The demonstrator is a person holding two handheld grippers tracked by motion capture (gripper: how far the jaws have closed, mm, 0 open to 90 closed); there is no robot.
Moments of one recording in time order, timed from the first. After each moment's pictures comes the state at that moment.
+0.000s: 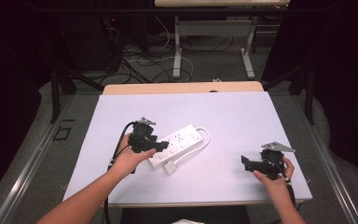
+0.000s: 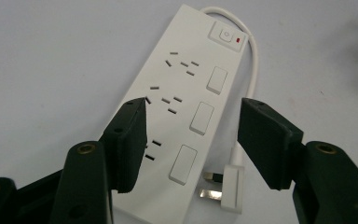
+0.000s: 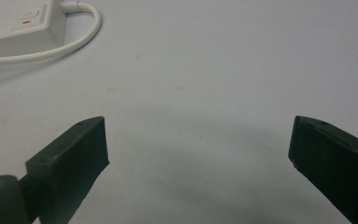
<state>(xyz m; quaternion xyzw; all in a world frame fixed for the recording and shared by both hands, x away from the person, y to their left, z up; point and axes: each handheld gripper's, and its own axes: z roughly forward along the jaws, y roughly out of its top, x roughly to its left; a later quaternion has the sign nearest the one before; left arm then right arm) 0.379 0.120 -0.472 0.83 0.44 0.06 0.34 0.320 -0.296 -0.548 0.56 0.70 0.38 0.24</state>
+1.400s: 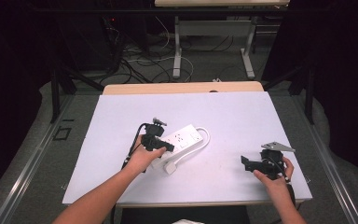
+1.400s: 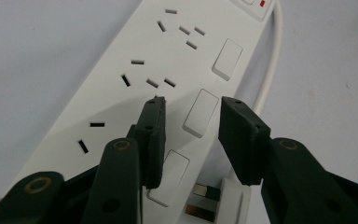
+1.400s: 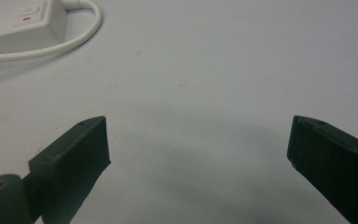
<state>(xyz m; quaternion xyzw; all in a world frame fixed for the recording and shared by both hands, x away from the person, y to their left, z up) 0.406 0.091 -0.505 0.83 0.48 0.00 0.27 0.322 -0.297 -0.549 0.55 0.70 0.38 0.23</state>
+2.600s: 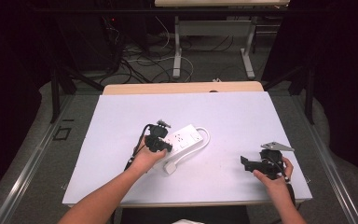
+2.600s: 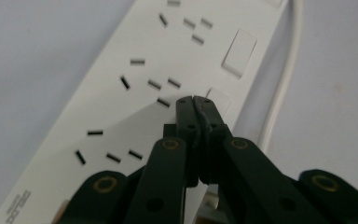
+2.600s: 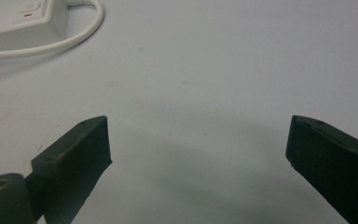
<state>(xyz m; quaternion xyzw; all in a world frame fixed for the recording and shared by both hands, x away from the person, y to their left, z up) 0.408 0.081 -0.513 0.84 0.47 0.02 0.25 0.323 -0.297 -0.550 0.55 0.71 0.38 0.22</state>
